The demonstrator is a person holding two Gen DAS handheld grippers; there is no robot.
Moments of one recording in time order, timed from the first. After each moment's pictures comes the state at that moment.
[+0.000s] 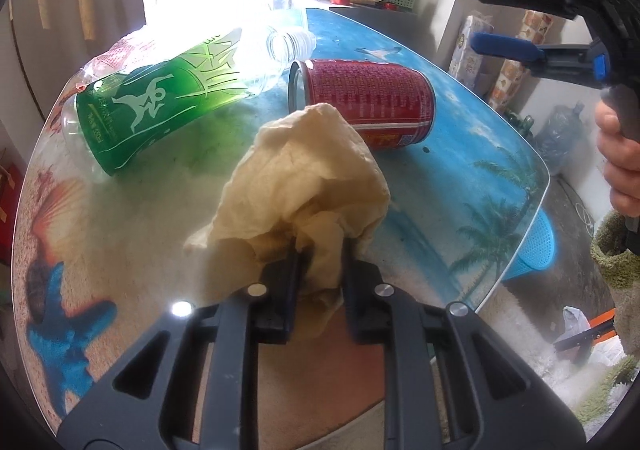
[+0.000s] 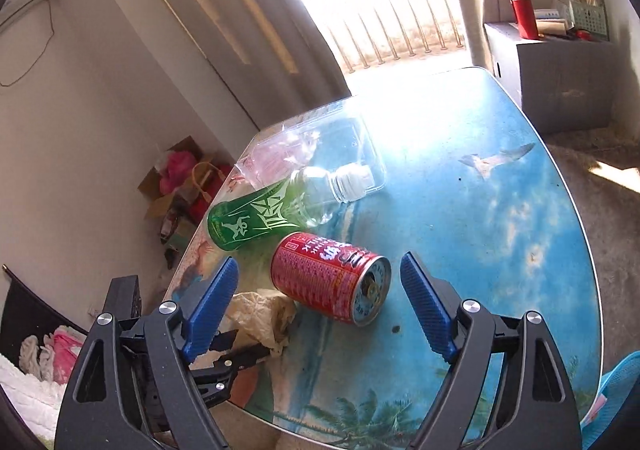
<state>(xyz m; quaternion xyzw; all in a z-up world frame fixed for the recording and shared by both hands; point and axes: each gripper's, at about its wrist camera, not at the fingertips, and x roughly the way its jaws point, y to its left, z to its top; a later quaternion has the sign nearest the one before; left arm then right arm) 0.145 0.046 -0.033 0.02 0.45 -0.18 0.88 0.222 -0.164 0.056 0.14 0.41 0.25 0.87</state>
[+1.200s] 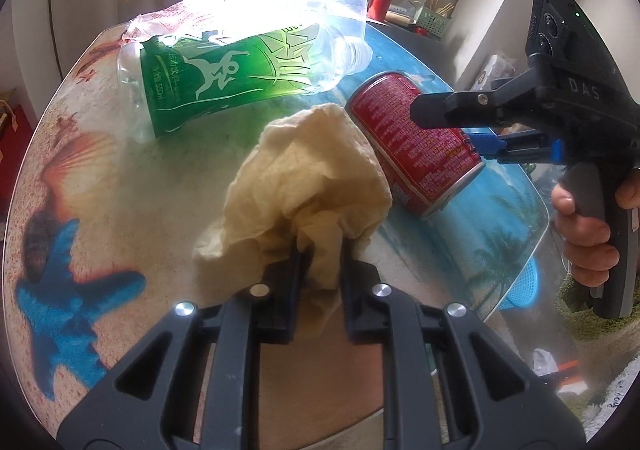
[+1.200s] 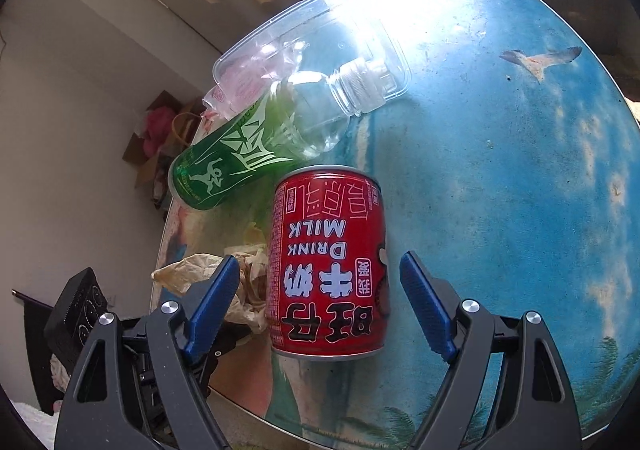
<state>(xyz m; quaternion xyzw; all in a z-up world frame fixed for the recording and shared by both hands) 0.146 0.086 -0.035 -0.07 0.45 -0.15 0.88 0.250 -0.104 -0.013 0.16 0.54 0.23 0.79</state>
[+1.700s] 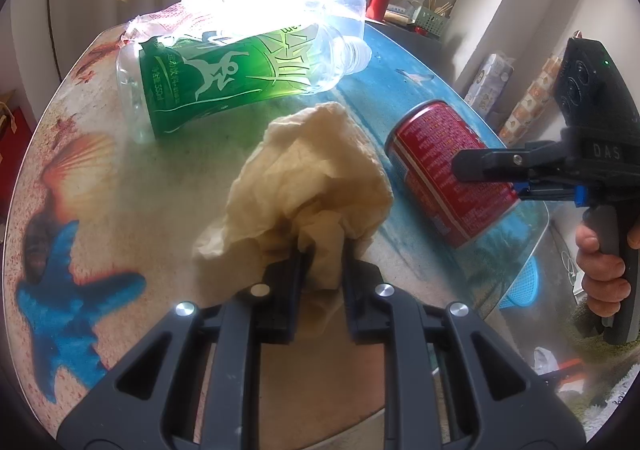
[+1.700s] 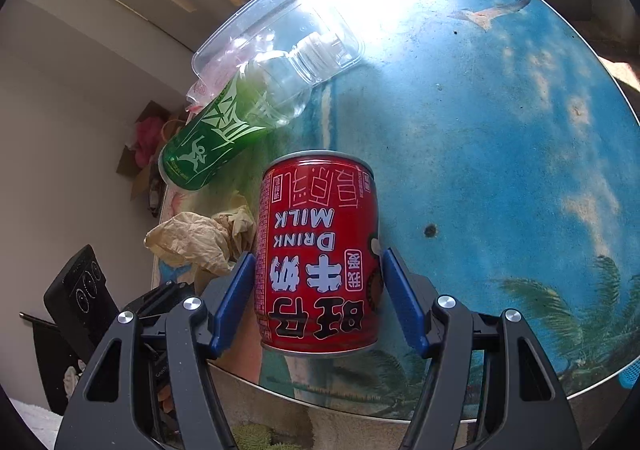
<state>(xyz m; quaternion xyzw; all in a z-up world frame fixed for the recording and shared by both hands) 0.147 0.086 -0.035 -0.07 0.45 -0.15 0.88 0.218 -0.129 -0.020 0.20 0.55 0.20 0.79</state>
